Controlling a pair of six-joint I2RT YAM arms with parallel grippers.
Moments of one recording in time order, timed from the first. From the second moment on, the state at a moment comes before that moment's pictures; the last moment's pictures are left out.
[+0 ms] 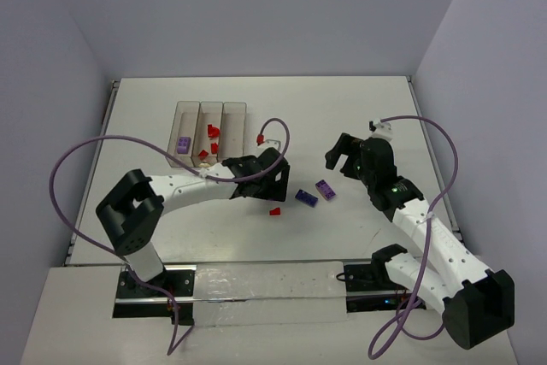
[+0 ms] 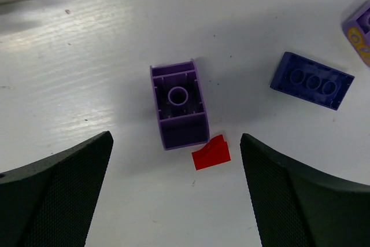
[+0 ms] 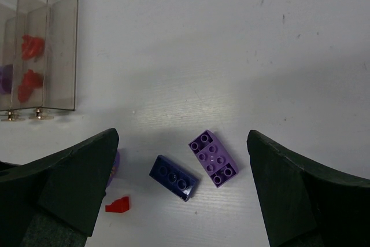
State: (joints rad) left arm -0.98 1.69 1.13 -0.47 -0.31 -0.67; right arm 0.35 0.89 0.64 -0.25 0.16 0.57
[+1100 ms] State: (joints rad) left arm -0.69 1.60 1.30 -0.60 -0.45 -0.62; right arm 0.35 0.88 0.64 -0.25 0.17 0.57
